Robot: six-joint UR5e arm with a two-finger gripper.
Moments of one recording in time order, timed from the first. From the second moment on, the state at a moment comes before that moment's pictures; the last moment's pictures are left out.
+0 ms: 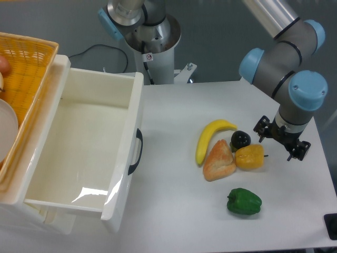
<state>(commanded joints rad) 2.79 -2.12 -1.37 -1.16 1.58 1.45</state>
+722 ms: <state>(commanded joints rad) 2.77 -2.16 -1.35 -1.10 1.56 1.36</state>
